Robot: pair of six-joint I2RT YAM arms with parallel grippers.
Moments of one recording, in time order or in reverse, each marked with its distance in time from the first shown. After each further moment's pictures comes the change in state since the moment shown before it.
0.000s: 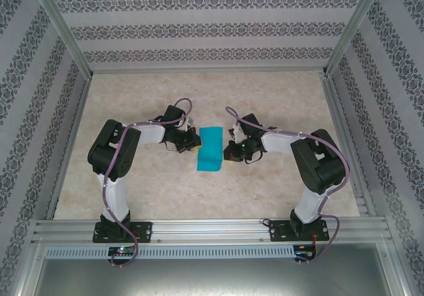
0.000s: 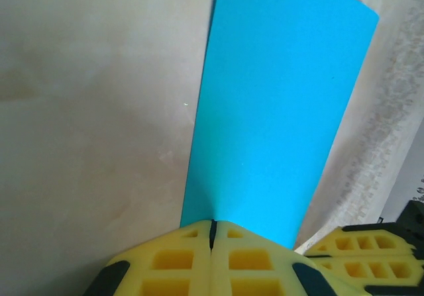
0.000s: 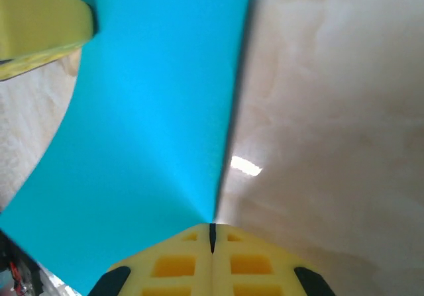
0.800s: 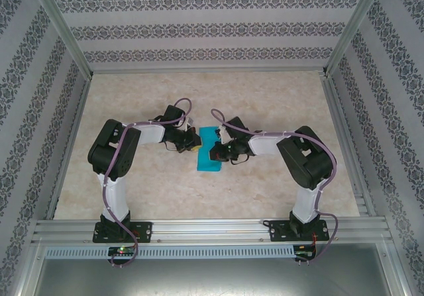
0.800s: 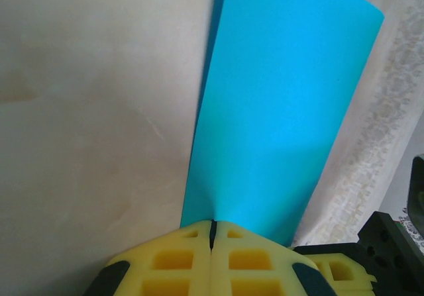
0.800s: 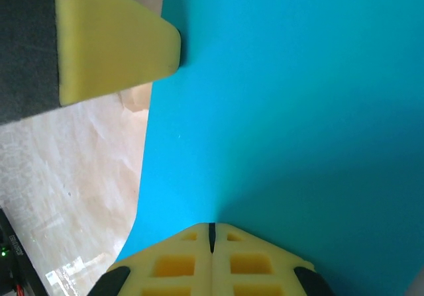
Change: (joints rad) left arm 0.005 0.004 0.003 0.000 0.011 -0.001; right arm 0.119 0.093 0.005 0.222 0.025 0.110
